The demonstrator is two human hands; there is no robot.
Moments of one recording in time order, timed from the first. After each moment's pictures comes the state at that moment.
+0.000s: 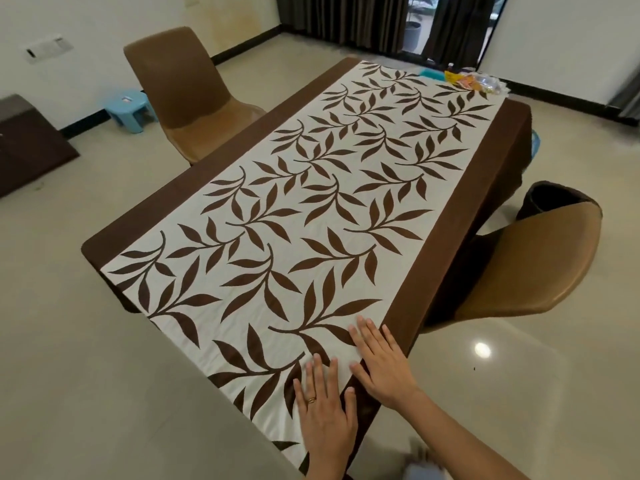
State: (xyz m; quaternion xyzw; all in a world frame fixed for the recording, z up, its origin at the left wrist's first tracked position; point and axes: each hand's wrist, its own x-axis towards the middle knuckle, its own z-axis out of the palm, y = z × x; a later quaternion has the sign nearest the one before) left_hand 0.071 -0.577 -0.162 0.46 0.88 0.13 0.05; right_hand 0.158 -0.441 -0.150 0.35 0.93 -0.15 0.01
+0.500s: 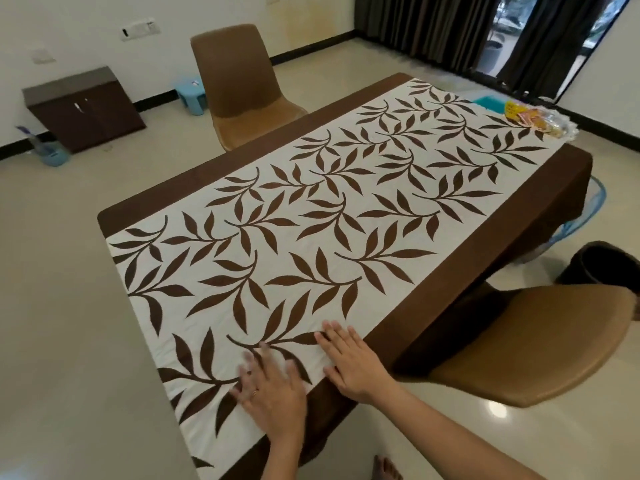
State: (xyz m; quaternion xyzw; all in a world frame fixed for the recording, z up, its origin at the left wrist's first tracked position) left_hand 0.080 -0.476 -0.147 0.11 0.98 0.15 0.07; right_hand 0.158 -0.323 -0.147 0.12 0.98 -0.15 0.04
